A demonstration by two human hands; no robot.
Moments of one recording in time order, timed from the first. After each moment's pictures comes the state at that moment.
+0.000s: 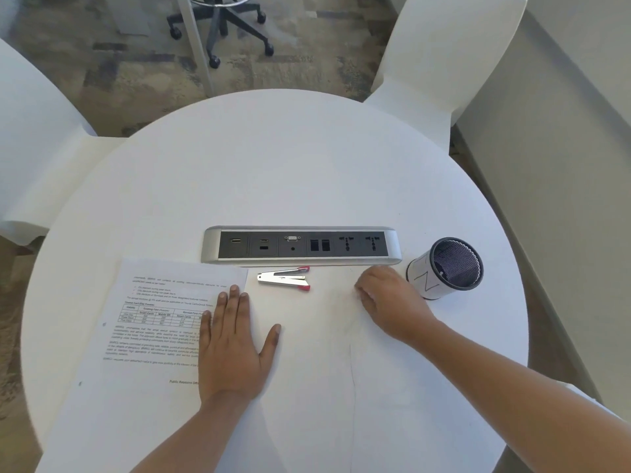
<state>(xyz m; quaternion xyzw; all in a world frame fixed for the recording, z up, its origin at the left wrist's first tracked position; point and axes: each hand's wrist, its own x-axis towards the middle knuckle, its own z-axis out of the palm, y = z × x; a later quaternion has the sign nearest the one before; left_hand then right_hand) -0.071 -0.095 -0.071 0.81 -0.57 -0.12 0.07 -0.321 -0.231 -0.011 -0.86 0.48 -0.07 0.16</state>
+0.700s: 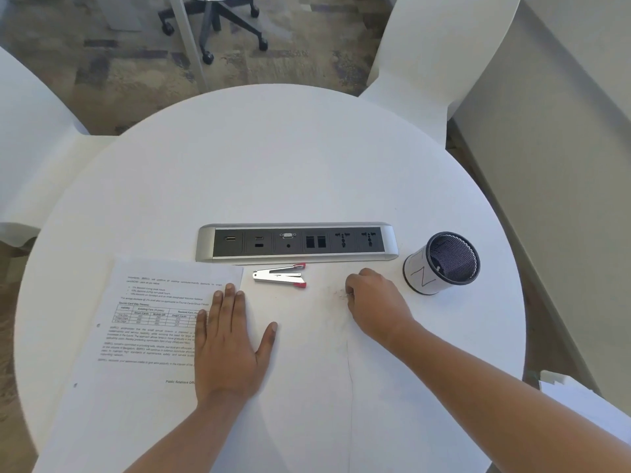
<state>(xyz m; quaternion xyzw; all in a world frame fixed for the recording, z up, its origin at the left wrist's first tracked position) -0.073 -0.095 -0.071 0.81 -0.57 -0.12 0.08 -0.292 -0.219 -0.009 -0.79 0.58 0.04 0.19</state>
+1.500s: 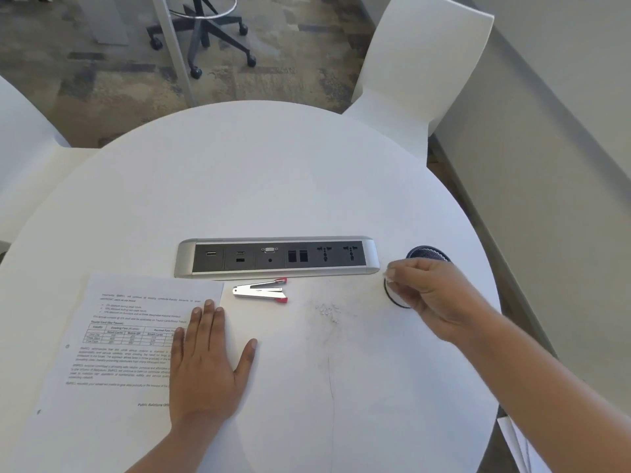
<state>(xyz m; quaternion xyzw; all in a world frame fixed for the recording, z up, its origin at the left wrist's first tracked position) -0.070 -0.093 -0.070 0.80 -0.58 -0.11 0.08 -0.347 -0.240 0.100 -0.29 0.64 -0.34 0.63</state>
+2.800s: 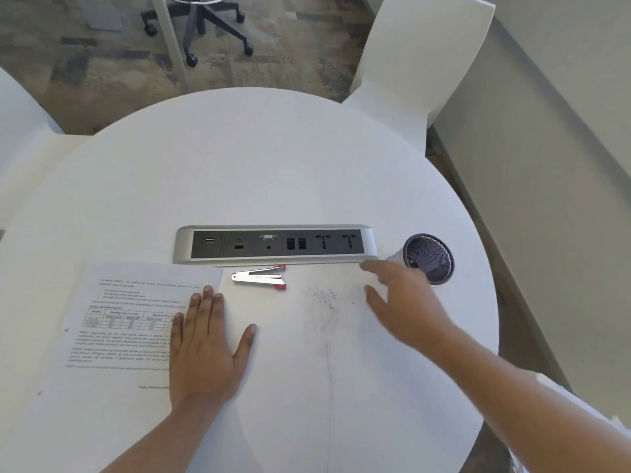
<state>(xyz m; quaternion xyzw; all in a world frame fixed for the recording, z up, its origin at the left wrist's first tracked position) -0.073 -0.096 -0.068 0.80 -0.58 -0.12 0.08 -0.339 -0.211 0.065 -0.76 0.60 -0.07 0.23</state>
